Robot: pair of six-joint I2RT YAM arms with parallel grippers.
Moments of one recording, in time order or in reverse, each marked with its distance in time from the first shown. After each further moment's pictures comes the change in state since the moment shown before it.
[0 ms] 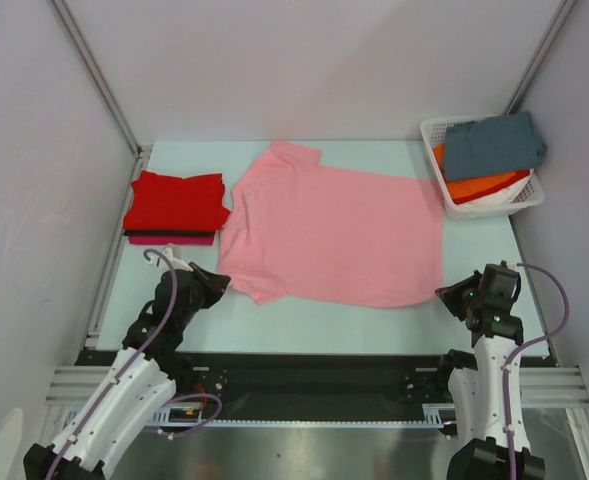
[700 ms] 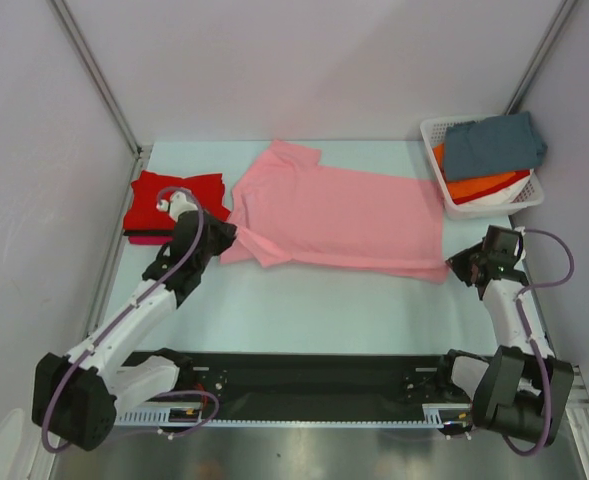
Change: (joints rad) left arm 0.000 0.540 0.360 0.225 -0.116 0.078; right arm 0.031 0.464 0.182 0.262 0.130 0.051
